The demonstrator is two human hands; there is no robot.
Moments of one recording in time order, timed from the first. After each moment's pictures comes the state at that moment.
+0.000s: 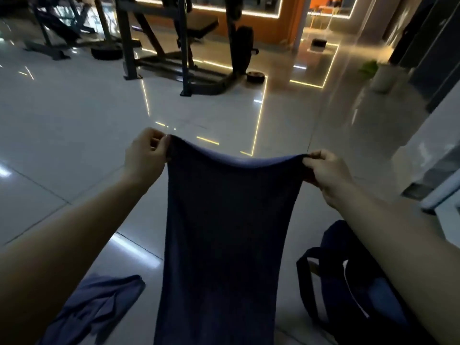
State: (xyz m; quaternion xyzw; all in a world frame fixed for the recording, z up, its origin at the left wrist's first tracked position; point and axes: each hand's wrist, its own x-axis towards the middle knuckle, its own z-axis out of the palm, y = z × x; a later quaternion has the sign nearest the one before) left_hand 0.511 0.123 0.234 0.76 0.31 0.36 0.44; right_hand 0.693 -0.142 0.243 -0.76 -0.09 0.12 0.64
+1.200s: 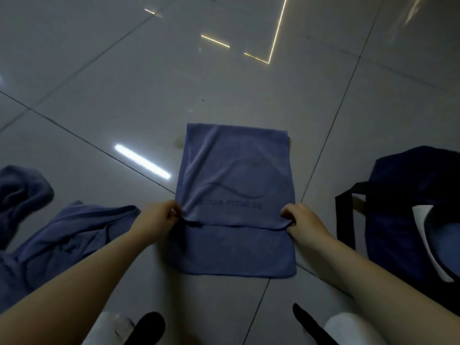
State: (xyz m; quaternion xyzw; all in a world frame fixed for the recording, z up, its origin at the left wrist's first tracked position) left_hand 0.435 0.112 -0.090 0.88 0.34 -0.18 0.28; right_hand 0.640 -0.170 -0.104 -0.89 -0.29 0.31 0.18
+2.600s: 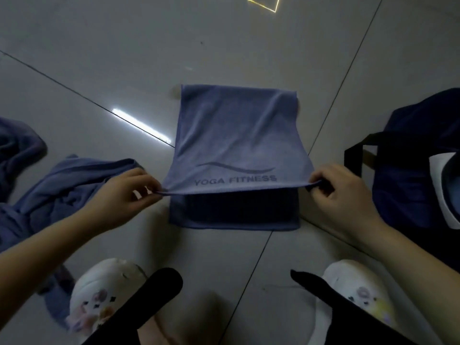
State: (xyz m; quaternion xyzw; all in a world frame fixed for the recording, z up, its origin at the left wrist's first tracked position) left_hand 0.357 0.119 -0.053 0.92 0.17 -0.06 0.34; right_hand 0.603 -0.209 -0.038 -0.88 -0.38 0.11 0.25
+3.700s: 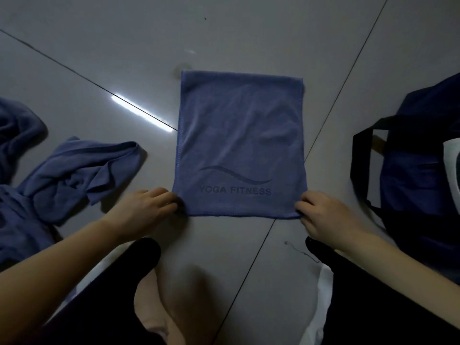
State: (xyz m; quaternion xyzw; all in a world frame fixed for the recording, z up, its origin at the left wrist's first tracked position) left_hand 0.324 0.097 -0.112 0.99 -0.12 -0.09 0.07; right_hand 0.572 -0.249 -0.112 -0.81 -0.57 0.15 0.01
